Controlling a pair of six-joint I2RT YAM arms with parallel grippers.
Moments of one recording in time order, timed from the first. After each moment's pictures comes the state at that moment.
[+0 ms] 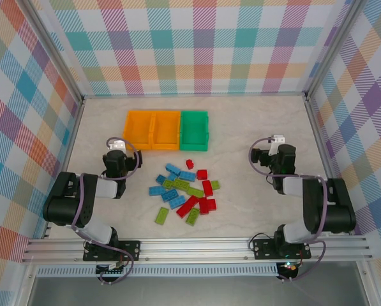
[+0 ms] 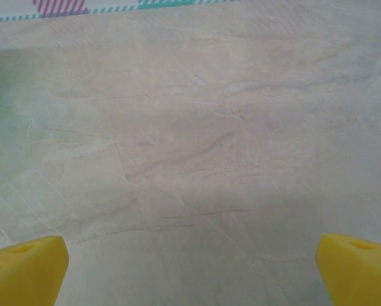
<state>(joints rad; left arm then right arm) -0.09 1.58 0.39 0.72 -0.21 -0.11 0.01 1.42 0.43 0.53 -0.07 0.07</state>
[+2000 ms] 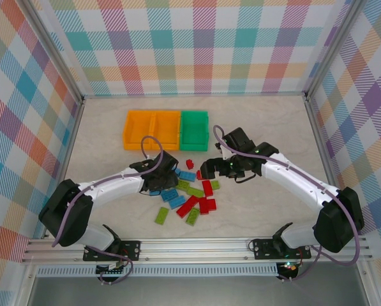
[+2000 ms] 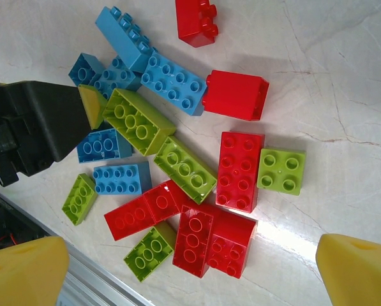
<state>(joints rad) -0.71 1.45 0.82 -0.52 -0.16 -0.92 0.65 1.36 1.07 -0.78 -0.30 0.47</state>
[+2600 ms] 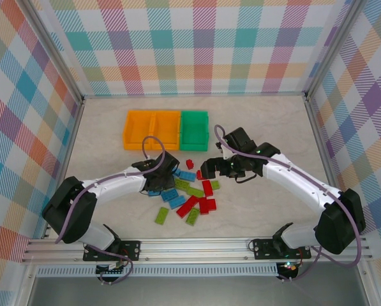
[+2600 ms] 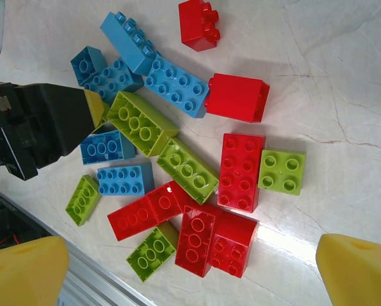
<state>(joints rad) -0.71 1.48 0.83 -0.54 -0.18 -0.92 0.65 1.34 1.07 -0.78 -0.30 0.47</state>
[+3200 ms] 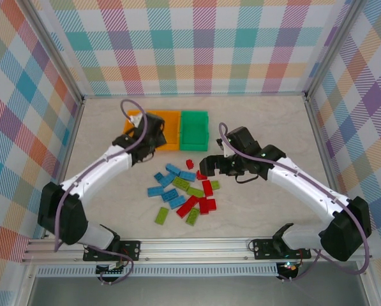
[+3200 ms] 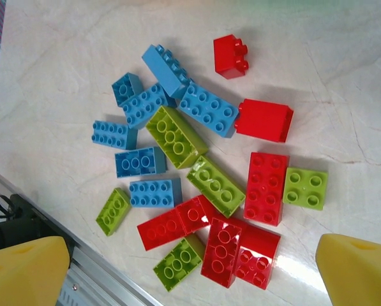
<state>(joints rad) -0.47 1.48 1.20 -0.52 -0.36 -0.77 0.67 1.28 1.07 -0.73 -0.29 0.52</state>
